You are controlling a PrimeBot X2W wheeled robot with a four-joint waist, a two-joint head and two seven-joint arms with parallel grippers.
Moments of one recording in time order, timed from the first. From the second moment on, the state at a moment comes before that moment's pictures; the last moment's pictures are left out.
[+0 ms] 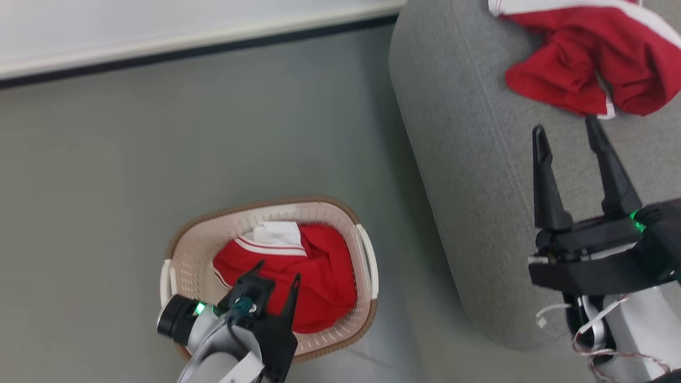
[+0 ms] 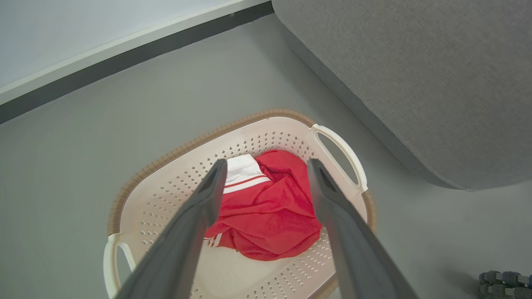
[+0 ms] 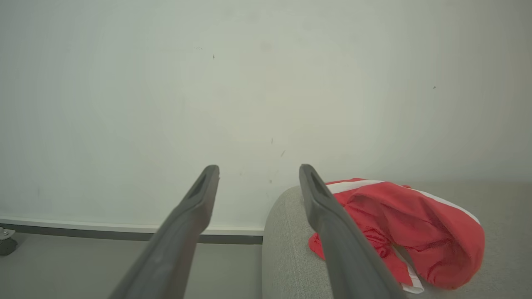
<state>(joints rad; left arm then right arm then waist) -0.34 0.09 -0.46 0.53 -0.19 0.02 -0.03 -0.33 -0.26 0.26 -0.08 0.27 -0.08 -0.26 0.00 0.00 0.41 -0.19</state>
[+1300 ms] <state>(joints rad) -0.92 0.08 -0.51 0.88 -0.05 0.03 0.03 -0.71 -0.27 0.21 -0.28 0.23 -0.08 -0.26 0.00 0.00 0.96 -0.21</state>
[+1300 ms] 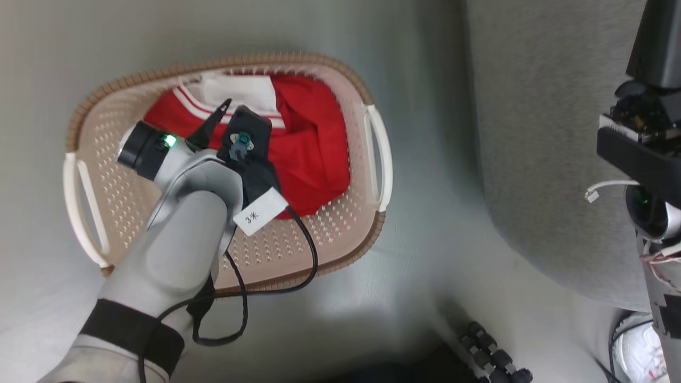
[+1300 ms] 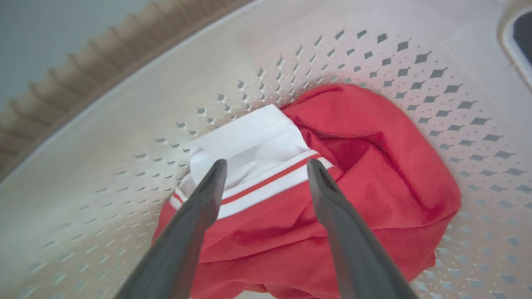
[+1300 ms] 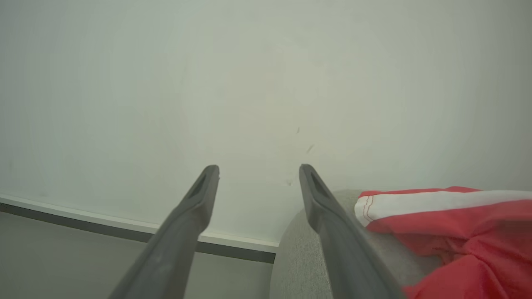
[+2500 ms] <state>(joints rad) -1.05 0.08 -0.59 1.12 0.06 0.08 0.00 -0.77 -0.23 0.25 -0.22 0.20 -0.07 -0.26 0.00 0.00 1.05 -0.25</state>
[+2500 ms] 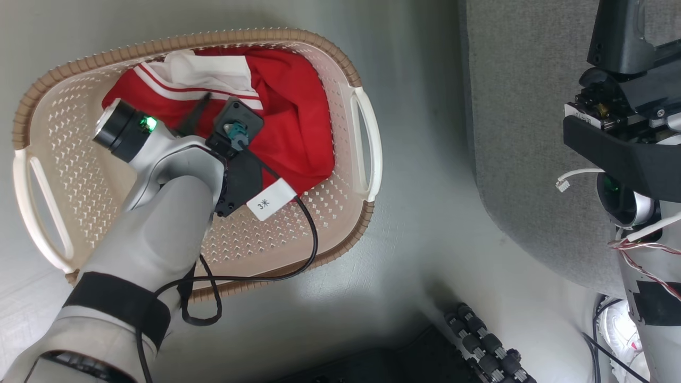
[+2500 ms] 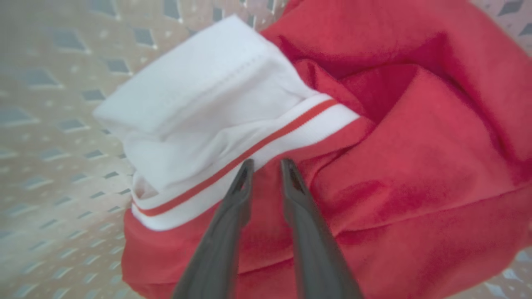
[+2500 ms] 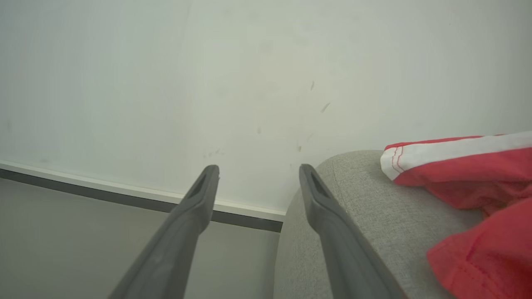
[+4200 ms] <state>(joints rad) -0.62 0.04 -0.53 0.69 -0.20 0.02 -0.25 -0.53 -0.22 0.21 0.04 0.20 -0.03 -0.26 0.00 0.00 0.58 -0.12</state>
